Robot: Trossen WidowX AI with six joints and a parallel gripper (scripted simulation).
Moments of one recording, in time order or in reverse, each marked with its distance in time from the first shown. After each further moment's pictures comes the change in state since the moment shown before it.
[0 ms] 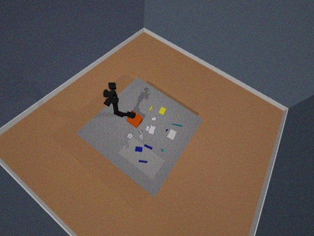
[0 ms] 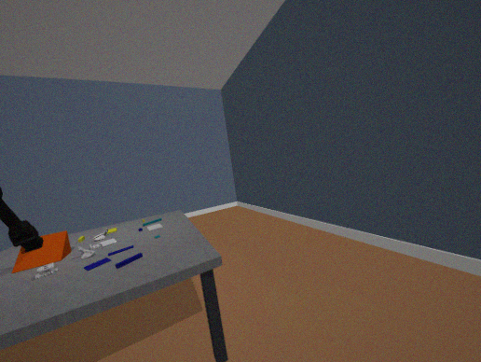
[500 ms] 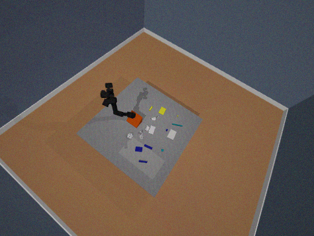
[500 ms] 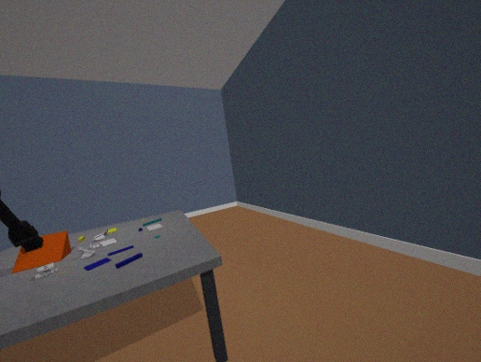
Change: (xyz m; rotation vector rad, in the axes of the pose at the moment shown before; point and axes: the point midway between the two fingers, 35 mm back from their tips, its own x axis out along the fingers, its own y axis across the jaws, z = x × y) arm -0.009 0.000 0.028 0.028 -0.051 -0.007
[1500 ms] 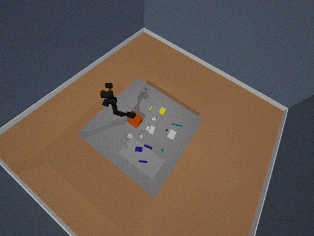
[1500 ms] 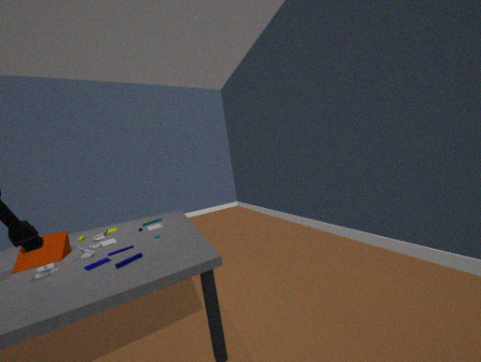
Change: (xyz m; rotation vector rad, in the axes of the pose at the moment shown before) arm 0.000 0.000 0.000 0.000 0.000 0.000
